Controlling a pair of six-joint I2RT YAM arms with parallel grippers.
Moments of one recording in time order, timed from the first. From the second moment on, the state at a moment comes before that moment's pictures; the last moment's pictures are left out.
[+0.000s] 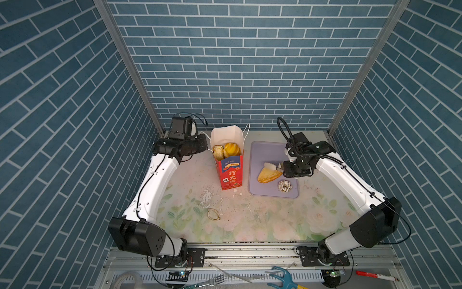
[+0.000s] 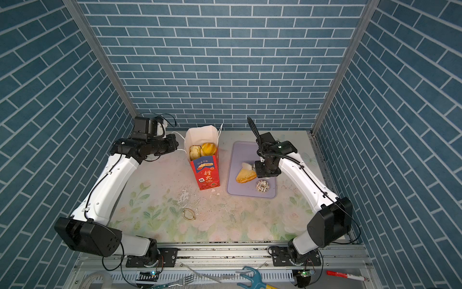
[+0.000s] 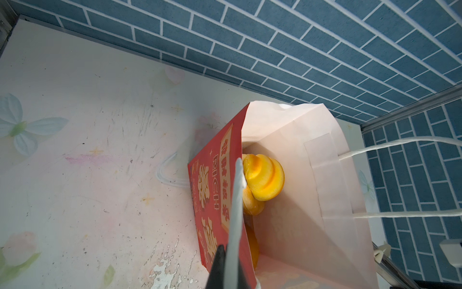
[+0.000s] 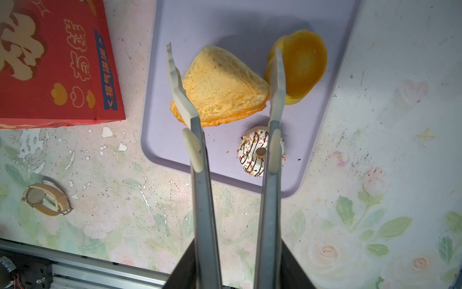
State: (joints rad) left arm -0.19 1.43 1.57 -0.88 0.16 -0.42; right arm 0.50 1.50 1.49 -1.24 -0.01 0.30
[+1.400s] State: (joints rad) left arm -0.19 1.43 1.57 -0.87 0.16 -0.41; right arm 0.55 1.52 1.38 -1.17 -0.12 0.47
